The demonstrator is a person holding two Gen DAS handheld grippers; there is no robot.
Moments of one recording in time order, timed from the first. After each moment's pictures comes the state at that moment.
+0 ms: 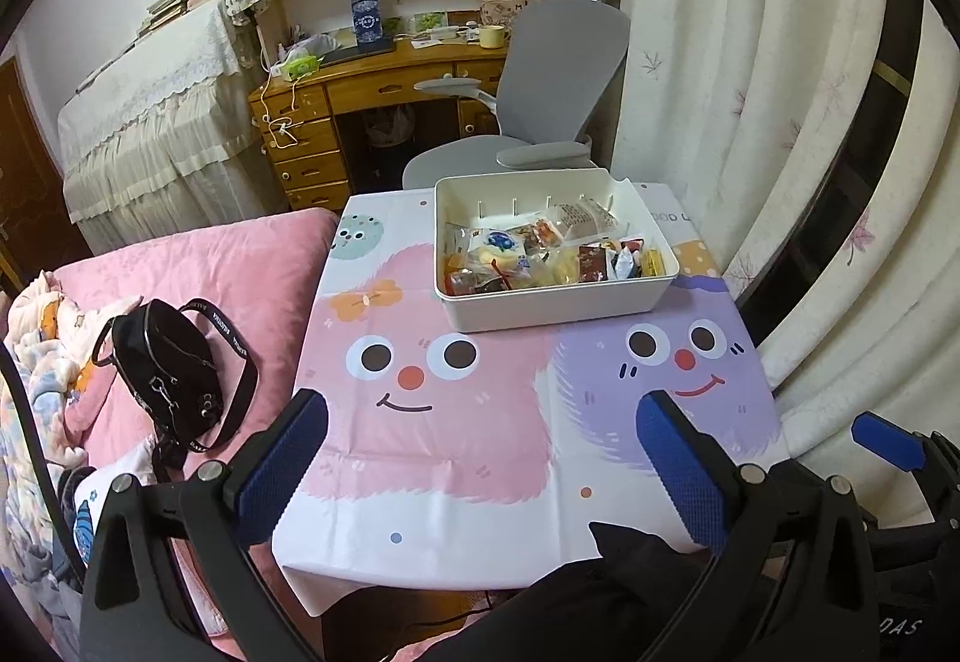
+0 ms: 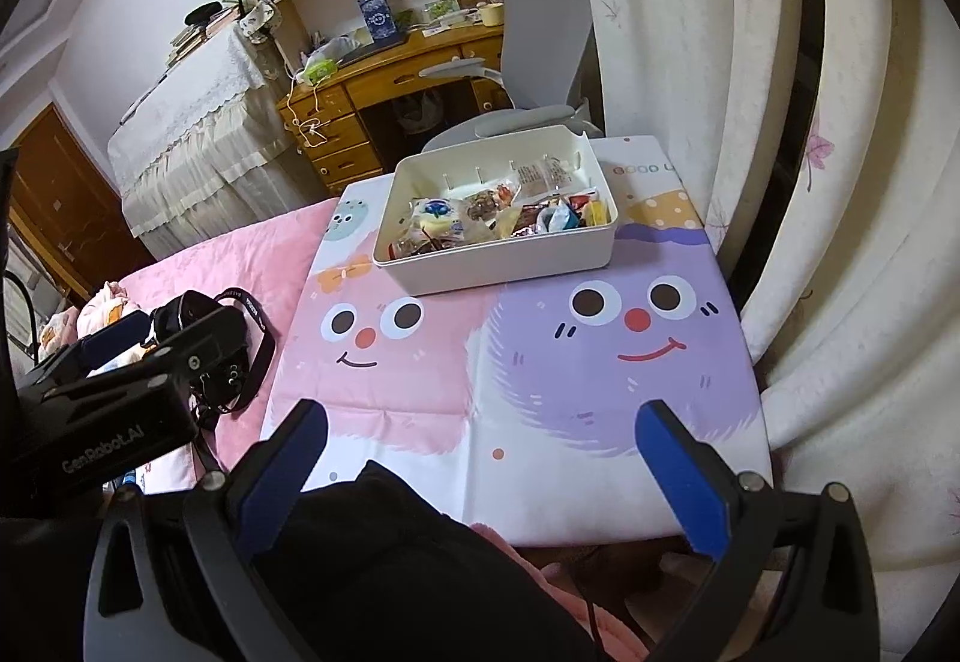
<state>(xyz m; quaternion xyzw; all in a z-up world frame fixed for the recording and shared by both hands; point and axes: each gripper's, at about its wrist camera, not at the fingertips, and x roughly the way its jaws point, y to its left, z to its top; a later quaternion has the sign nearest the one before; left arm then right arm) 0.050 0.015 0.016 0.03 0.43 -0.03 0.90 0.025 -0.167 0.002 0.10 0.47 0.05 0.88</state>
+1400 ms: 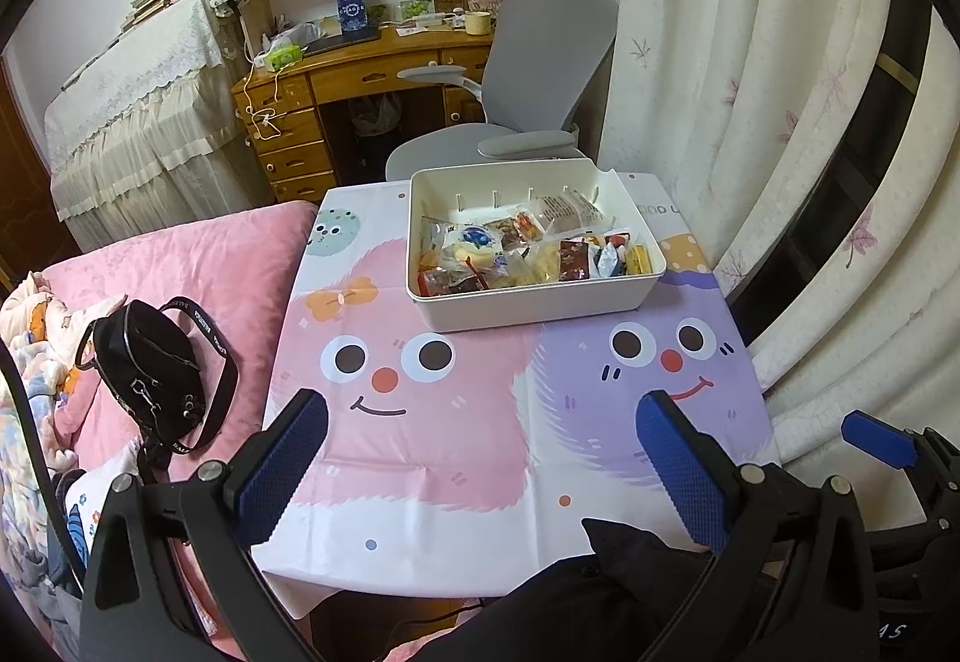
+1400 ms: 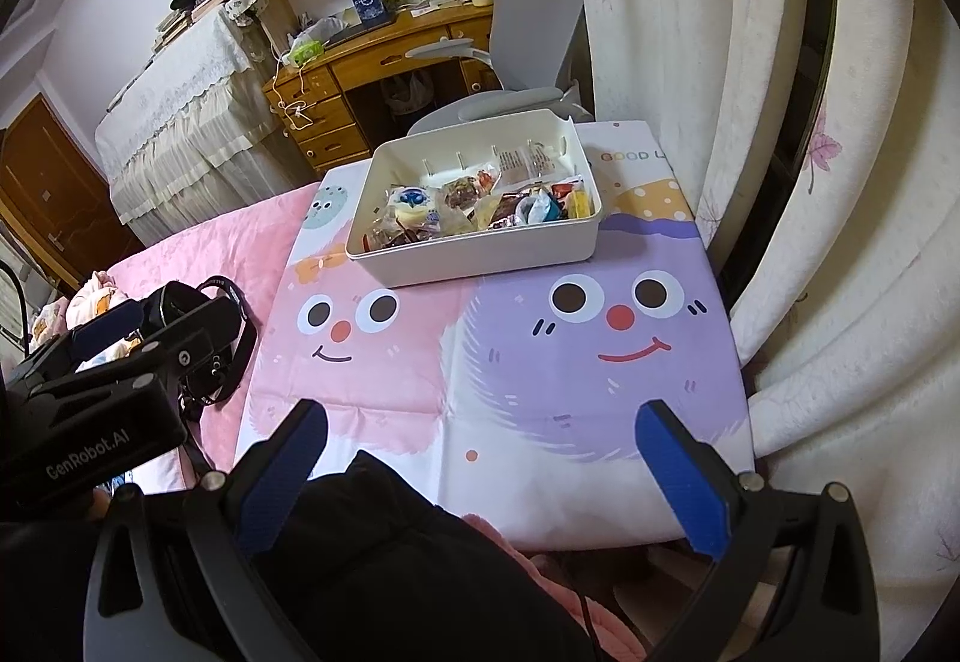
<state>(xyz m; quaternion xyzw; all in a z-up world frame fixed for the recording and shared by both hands) 0.072 -0.006 0.002 0.03 0.45 -0.04 0.89 0.045 -0.182 -0.007 0.09 0.49 0.04 0.86</state>
